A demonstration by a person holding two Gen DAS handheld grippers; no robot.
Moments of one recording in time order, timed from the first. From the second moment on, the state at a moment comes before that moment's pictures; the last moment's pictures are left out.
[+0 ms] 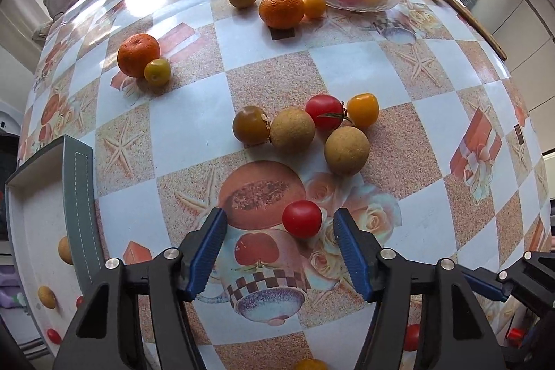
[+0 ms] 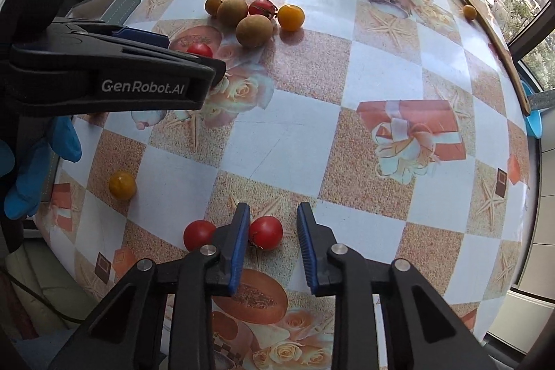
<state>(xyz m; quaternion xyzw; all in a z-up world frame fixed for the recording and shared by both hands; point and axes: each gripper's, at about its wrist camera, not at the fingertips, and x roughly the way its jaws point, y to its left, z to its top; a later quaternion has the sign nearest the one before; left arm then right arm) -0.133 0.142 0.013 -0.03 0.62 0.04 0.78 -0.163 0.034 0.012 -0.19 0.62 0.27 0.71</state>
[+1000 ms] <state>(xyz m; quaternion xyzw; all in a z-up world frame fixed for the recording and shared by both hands) -0.208 0.223 0.082 -0.13 0.57 0.05 0.81 -0.130 0.039 0.052 -0.08 0.65 0.25 0.71</state>
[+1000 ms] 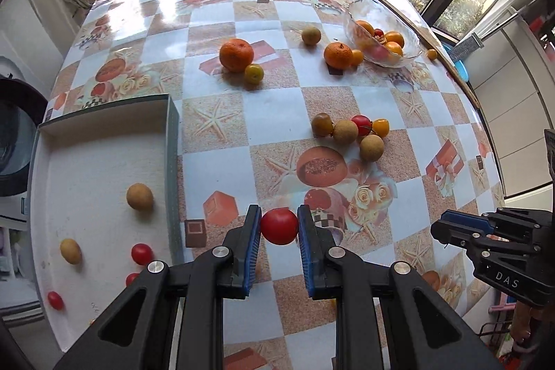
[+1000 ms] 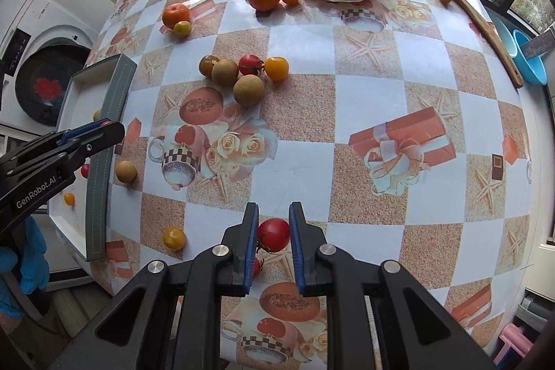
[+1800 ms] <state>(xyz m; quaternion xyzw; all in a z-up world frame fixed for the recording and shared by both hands) -0.267 0.378 0.088 -0.16 0.54 0.18 0.81 -0.139 0.235 0.075 -0.13 0.61 0.37 0.69</state>
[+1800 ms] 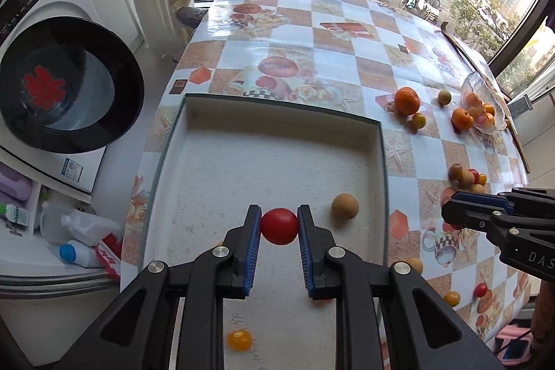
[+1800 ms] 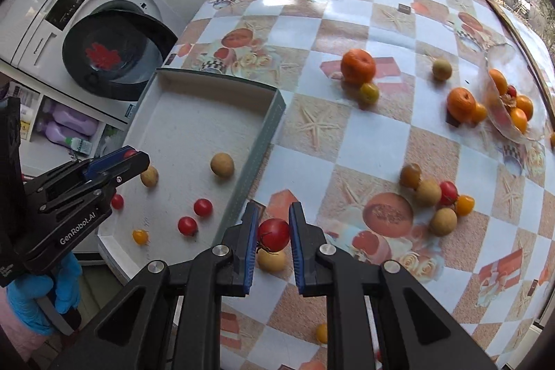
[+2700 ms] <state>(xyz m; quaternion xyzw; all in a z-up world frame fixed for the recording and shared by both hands) -0.236 0.421 0.024 -0.14 0.59 0.20 0.77 -0.108 0.352 0.002 -0.17 0.64 0.36 0.65</state>
